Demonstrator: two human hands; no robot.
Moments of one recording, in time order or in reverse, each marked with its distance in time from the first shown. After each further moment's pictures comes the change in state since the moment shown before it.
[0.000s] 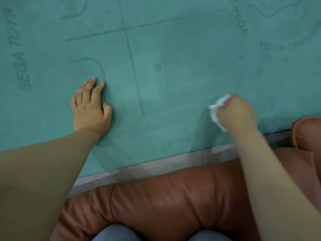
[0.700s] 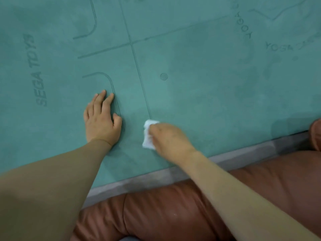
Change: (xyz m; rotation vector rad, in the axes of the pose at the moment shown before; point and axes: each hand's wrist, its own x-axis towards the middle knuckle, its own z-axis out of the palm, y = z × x) left_hand 0.001 -0.001 -0.001 0.013 -0.026 -0.004; right_hand -0.075 -0.138 0.067 0.291 -0.050 -0.842
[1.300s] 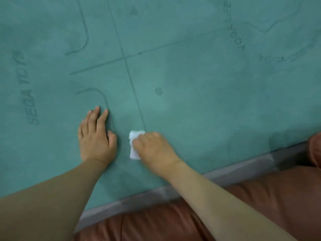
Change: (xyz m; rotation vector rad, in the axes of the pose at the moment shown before) left_hand -0.001 0.000 0.001 0.008 -0.035 -0.019; right_hand 0.024 -0.003 0.004 -0.205 0.311 -0.113
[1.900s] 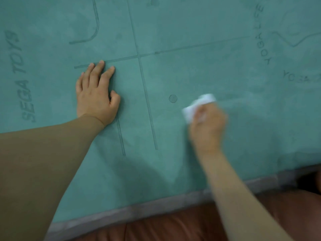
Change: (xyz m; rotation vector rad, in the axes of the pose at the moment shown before) left_hand 0.124 0.003 -0.013 -0.009 0.068 0.133; right_hand 0.033 0.098 -0.026 -0.036 0.332 0.637
